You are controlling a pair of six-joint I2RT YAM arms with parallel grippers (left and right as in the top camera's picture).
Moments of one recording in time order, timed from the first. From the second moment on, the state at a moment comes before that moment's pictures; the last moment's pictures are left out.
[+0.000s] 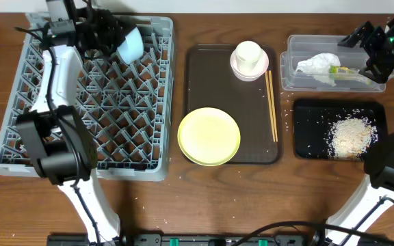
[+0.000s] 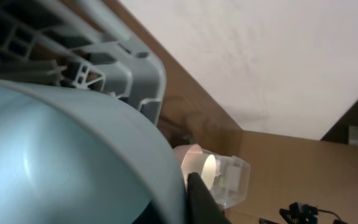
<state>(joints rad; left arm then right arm) 0.19 2.15 1.81 -0.44 0.89 -0.77 -0.34 2.10 2.15 -1.30 -0.46 0.44</state>
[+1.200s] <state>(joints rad) 0.41 2.16 1.82 -0.80 0.90 -0.66 -0.34 2.10 2.15 -1.30 -0.46 0.44</state>
